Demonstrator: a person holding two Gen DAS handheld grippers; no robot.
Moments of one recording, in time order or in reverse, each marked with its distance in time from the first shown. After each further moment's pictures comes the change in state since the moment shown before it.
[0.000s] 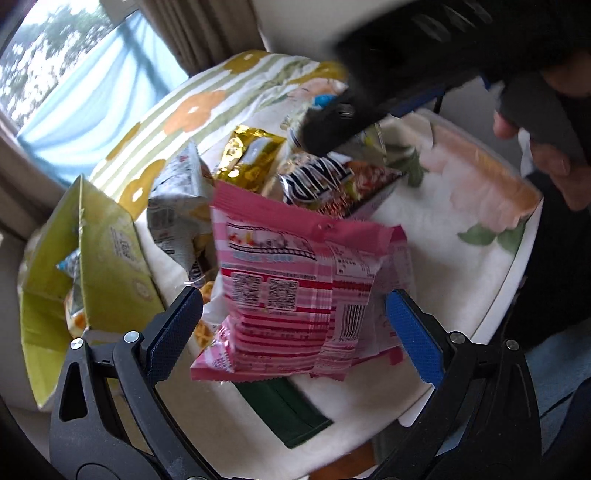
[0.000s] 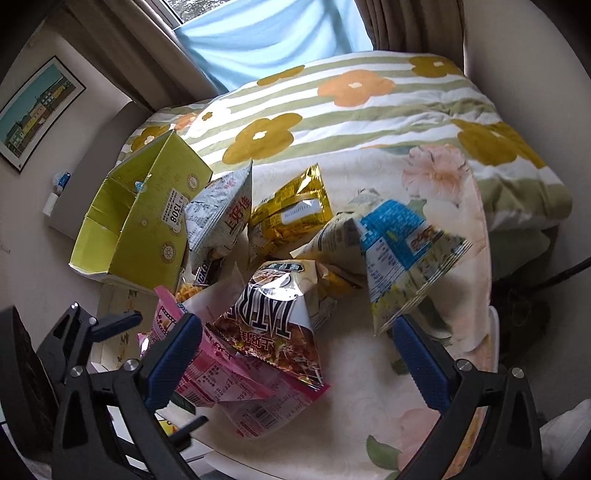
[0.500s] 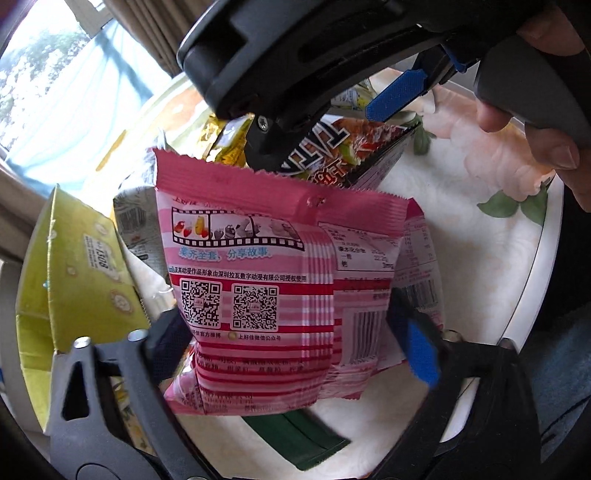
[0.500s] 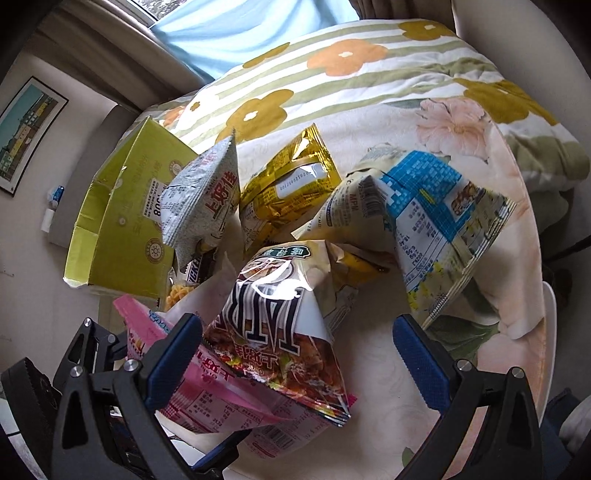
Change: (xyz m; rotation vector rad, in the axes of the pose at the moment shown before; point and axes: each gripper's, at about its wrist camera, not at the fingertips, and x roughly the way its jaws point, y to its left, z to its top) left arm 0.042 0.000 -0.006 0.068 0.035 -0.013; right arm 0.046 -0.009 0.000 0.113 0.073 0.044
